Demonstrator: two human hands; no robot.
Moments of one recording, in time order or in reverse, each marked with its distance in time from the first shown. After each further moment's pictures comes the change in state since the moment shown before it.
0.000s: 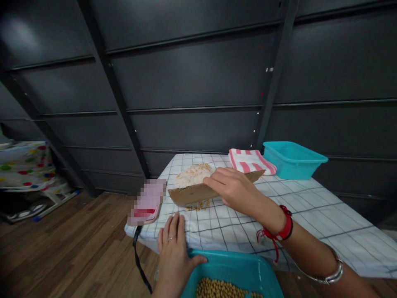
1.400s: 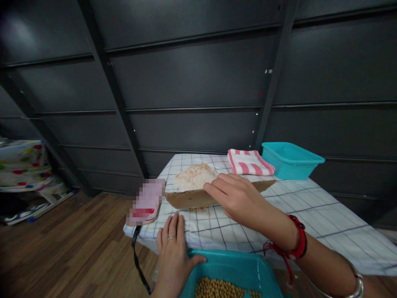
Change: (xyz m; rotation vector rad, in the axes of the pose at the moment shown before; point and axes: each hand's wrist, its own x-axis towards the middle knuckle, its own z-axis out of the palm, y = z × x) left_hand -0.001 -0.002 0.001 0.026 0.055 0.049; right_hand -0.002 -0.020 -0.017 -0.093 -0.031 -0.019
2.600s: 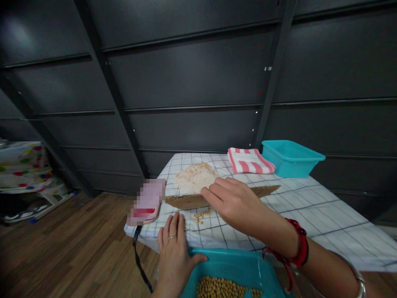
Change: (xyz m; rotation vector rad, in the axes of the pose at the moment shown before) left_hand -0.001 0.000 0.001 -0.018 -0.003 -0.001; right_hand 0.001 -0.012 -0.004 -0.053 -0.021 -0.009
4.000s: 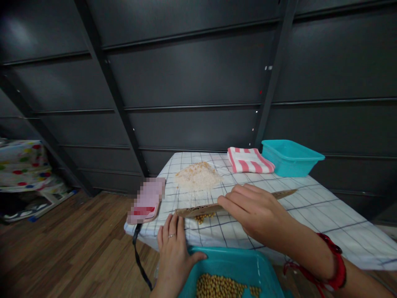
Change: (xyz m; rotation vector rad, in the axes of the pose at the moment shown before) left_hand 0.003 -0.002 0.001 0.025 -0.014 0.011; right_hand -0.027 0.003 -0.014 0.011 0.013 0.025
